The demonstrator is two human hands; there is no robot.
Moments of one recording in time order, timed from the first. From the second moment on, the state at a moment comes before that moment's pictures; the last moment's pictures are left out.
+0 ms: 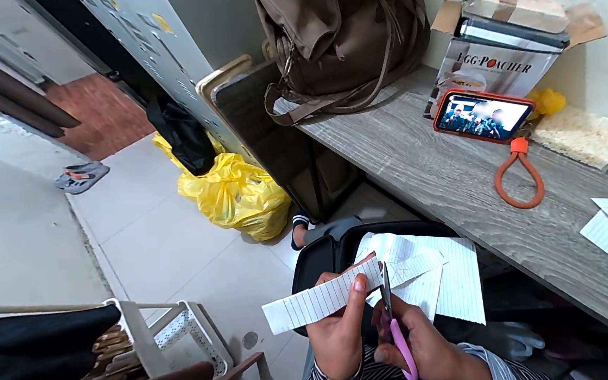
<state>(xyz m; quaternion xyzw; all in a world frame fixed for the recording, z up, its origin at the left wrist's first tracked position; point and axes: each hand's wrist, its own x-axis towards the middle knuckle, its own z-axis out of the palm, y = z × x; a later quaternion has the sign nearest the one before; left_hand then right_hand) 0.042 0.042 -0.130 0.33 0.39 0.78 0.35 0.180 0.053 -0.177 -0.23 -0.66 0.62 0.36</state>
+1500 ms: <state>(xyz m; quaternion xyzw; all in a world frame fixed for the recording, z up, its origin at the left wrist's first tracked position) 0.042 0.043 -0.128 0.34 0.39 0.78 0.35 0.178 0.052 -0.181 -0.22 -0.66 0.60 0.39</state>
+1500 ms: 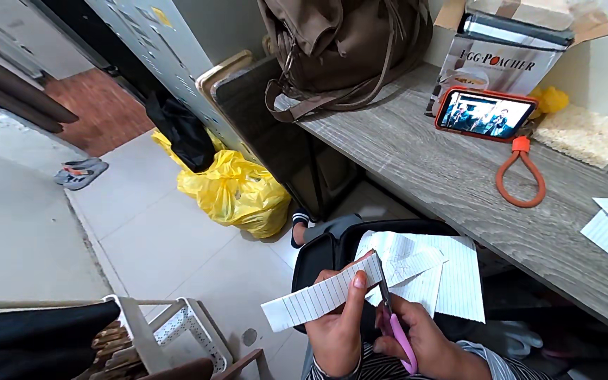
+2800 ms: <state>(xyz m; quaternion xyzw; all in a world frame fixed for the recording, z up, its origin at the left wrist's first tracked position) 0.044 0.041 -0.128 0.33 0.39 0.79 0.34 0.180 0.053 -0.176 -0.23 -0.67 0.61 0.35</state>
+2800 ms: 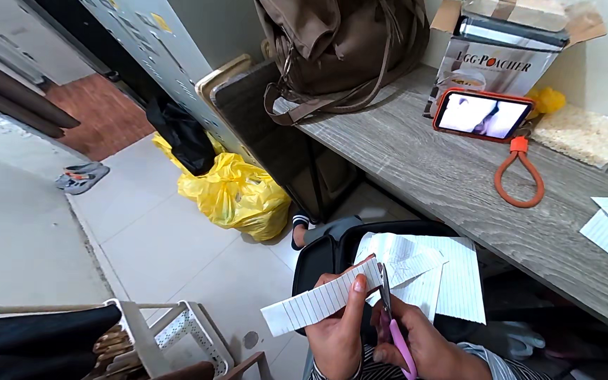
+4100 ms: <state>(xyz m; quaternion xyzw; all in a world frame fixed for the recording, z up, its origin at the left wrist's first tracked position) 0.043 0.042 -0.128 0.32 0.40 0.79 0.35 0.179 0.053 -0.180 -0.23 -0.66 0.61 0.38</state>
